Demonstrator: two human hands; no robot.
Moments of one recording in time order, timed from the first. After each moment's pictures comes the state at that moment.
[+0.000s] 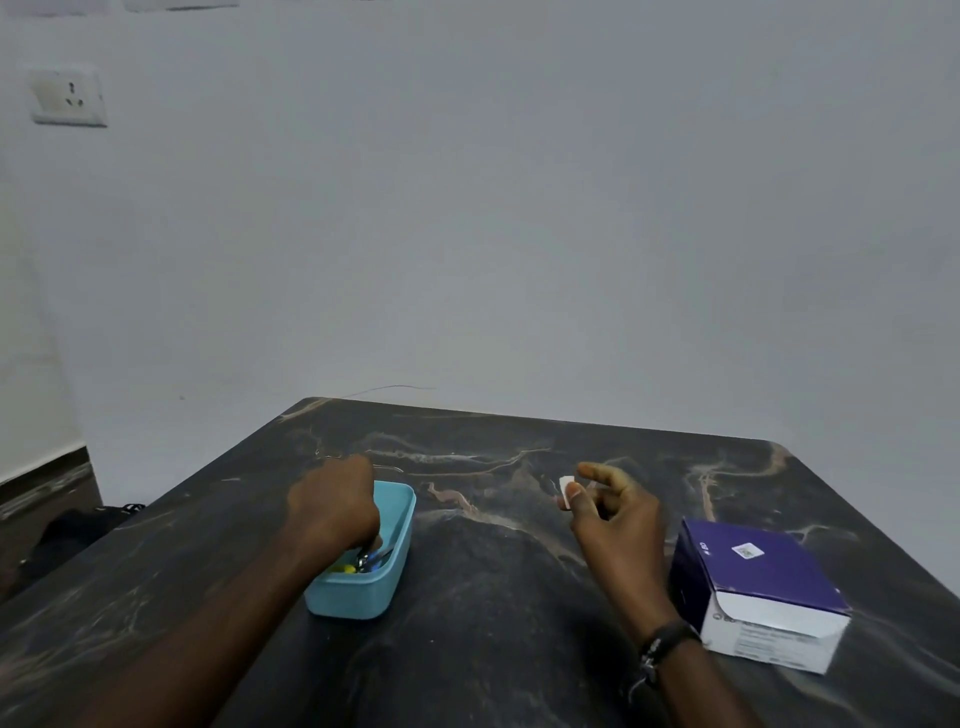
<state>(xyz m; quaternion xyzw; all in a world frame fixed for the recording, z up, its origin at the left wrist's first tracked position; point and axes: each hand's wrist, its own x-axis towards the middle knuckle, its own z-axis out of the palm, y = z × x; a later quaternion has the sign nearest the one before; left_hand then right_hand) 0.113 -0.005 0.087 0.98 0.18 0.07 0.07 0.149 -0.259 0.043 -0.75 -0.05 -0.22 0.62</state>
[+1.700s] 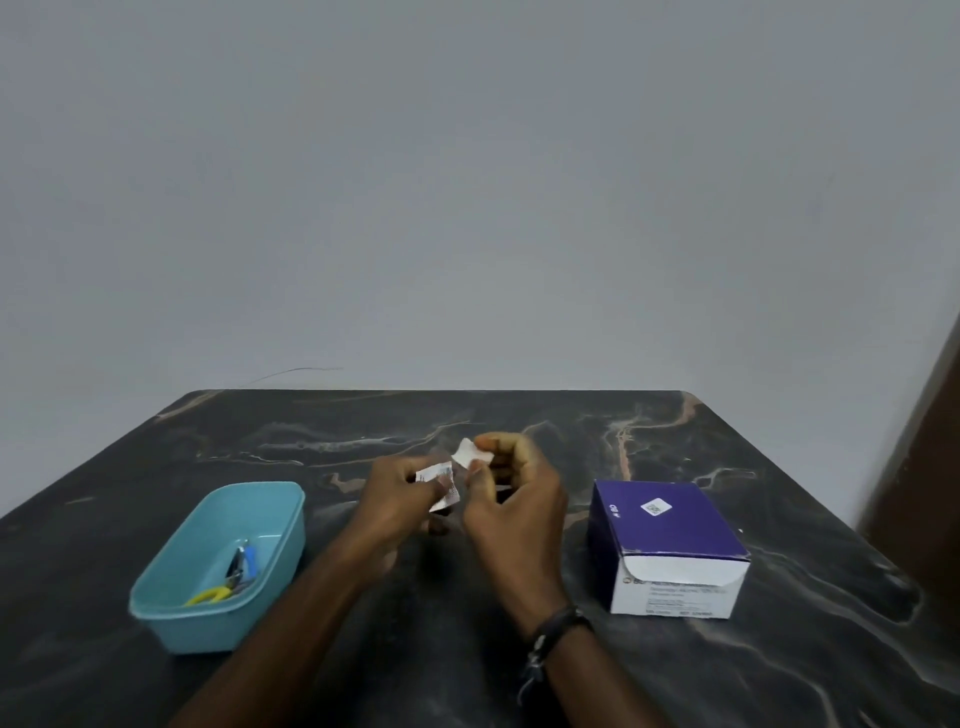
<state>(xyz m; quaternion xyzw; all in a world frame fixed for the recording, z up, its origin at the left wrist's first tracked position) 0.177 -0.138 0.034 0.74 0.00 0.05 0.67 0.141 -0.247 0.045 -0.71 -0.06 -0.30 0.64</state>
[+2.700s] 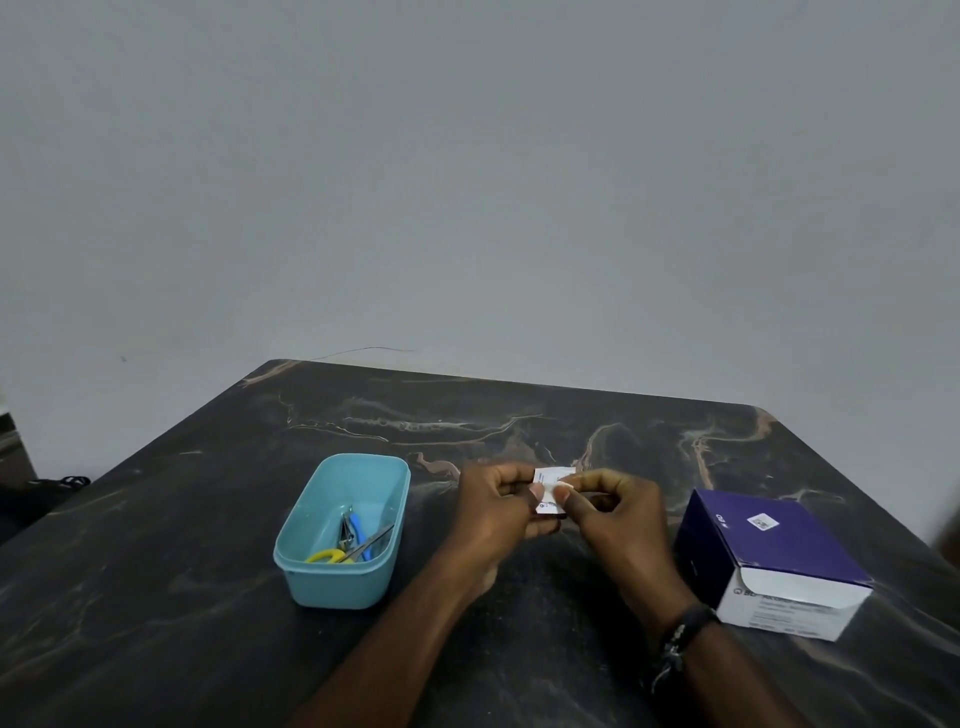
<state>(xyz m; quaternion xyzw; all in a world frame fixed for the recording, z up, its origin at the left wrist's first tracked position) 0.144 -0.123 0.034 0.63 0.02 0.02 0.77 0.150 -0.254 0.031 -0.80 -0.03 -0.16 0.57</state>
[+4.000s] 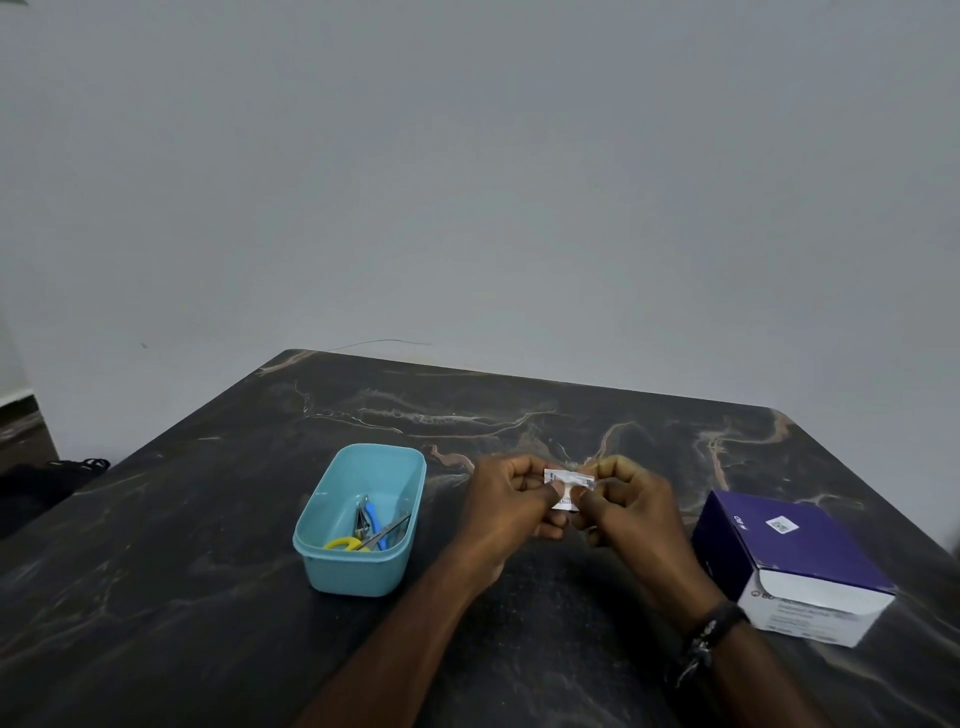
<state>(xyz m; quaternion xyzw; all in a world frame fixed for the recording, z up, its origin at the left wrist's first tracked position) 0.143 -0.116 0.033 0.68 -0.01 0.03 0.73 0.142 -0.256 0.042 -0.78 -0.08 -0.07 0.62</state>
